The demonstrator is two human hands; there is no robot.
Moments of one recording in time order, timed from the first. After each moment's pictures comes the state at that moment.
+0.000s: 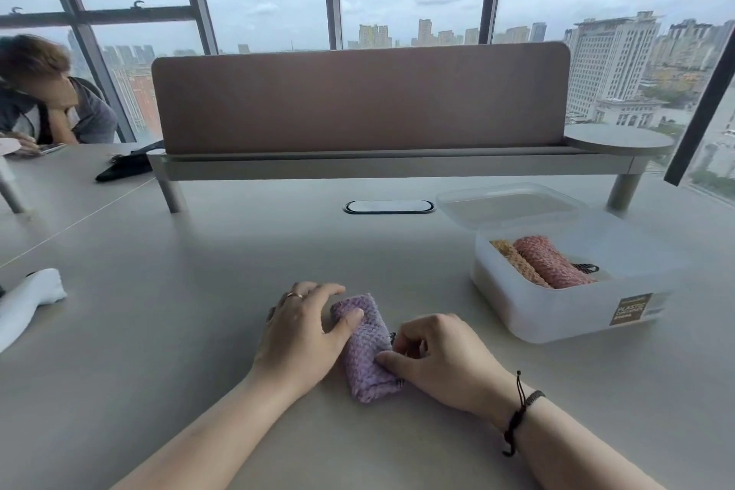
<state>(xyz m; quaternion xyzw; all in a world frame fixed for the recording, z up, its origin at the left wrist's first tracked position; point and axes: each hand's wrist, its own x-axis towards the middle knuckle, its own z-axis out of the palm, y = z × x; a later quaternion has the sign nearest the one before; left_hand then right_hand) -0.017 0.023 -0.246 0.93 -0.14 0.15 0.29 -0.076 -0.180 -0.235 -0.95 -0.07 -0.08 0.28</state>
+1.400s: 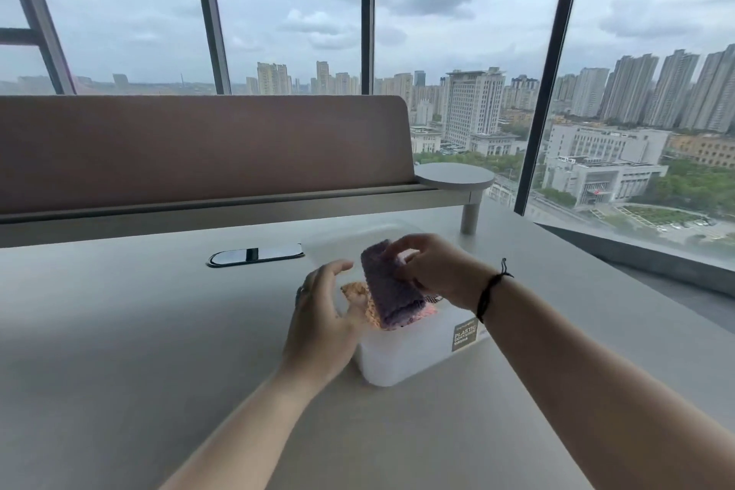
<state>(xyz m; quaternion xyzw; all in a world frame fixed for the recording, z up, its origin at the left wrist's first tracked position) -0.016 -0.179 -0.200 0.81 -0.27 0.09 0.52 -0.043 -0.360 -0.133 -0.84 0.14 -0.06 0.52</state>
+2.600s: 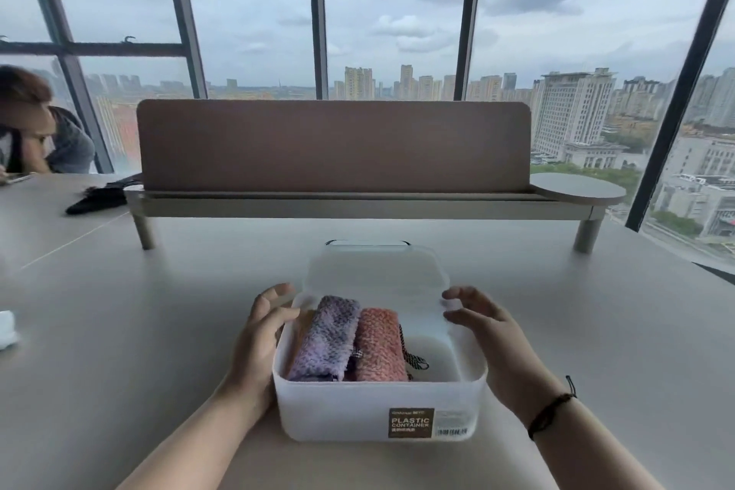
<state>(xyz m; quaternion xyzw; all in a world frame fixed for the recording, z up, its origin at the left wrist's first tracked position) 0.009 0.008 -0.221 0.59 -0.06 0.01 0.81 -0.055 -0.261 -0.205 -0.65 0.08 -0.11 0.75</state>
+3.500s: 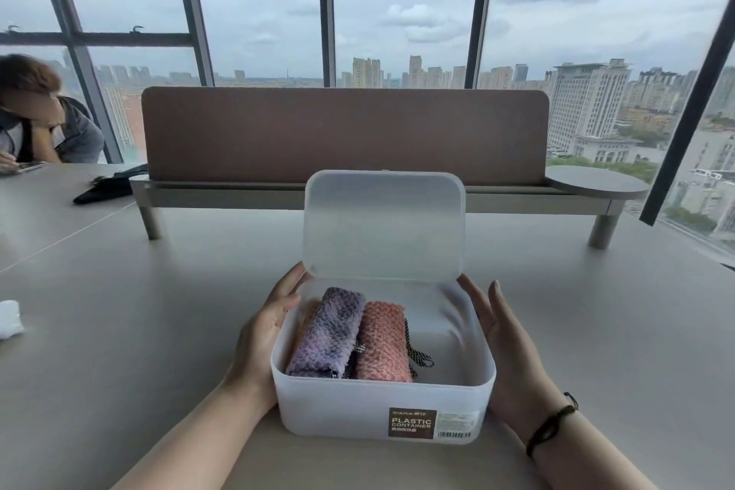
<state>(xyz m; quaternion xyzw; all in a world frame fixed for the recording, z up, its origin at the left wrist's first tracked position) 0.016 0.013 -0.219 0.45 -0.09 -0.13 0.88 -0.053 -0.240 -0.209 -0.42 0.06 -0.03 0.91</state>
